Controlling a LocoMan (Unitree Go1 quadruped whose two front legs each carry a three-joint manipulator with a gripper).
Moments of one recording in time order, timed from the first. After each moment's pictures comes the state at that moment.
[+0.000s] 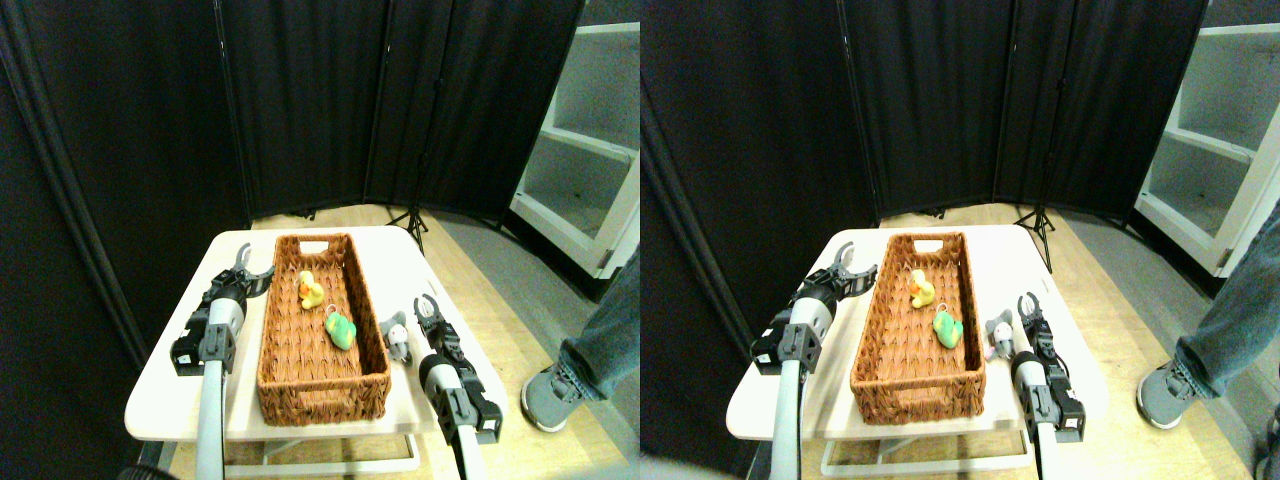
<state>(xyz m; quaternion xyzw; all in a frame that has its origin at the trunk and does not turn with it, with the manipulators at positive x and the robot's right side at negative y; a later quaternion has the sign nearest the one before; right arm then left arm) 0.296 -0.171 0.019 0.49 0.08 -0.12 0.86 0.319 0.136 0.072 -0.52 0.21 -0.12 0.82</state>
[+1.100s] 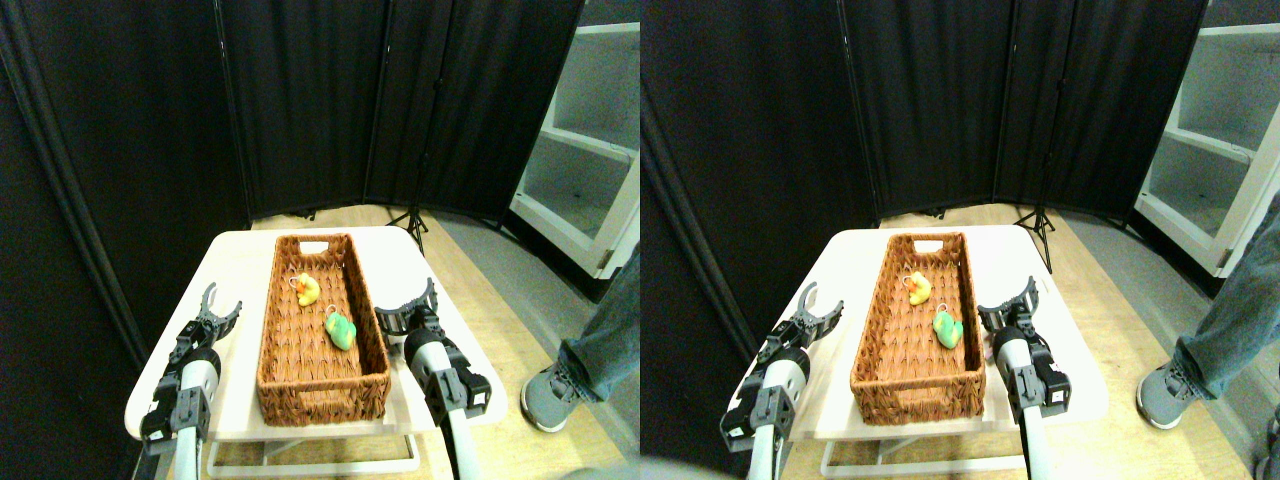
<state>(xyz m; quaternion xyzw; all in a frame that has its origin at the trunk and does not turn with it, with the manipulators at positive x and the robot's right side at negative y) 0.298 -0.128 0.034 0.50 0.16 -0.07 0.85 0.287 0.181 0.035 -0.50 0.14 -0.03 0.85</state>
